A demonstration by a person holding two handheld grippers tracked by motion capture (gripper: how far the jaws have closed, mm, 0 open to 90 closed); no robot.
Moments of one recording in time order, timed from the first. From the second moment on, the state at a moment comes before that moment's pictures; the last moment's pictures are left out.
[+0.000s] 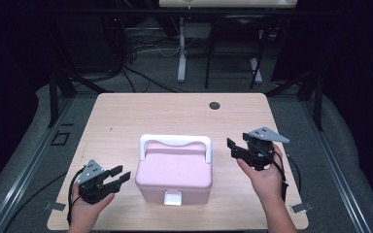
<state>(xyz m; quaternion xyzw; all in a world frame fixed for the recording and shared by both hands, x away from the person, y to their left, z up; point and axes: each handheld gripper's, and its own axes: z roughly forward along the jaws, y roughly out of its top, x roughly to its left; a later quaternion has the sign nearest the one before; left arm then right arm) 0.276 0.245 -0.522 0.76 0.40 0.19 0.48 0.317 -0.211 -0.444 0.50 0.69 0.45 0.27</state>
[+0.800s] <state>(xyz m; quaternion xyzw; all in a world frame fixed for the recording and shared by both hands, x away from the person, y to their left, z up) 0.299 0.232 -0.530 0.76 0.40 0.20 0.47 0.324 -0.204 -0.469 0.50 0.70 0.42 0.29</state>
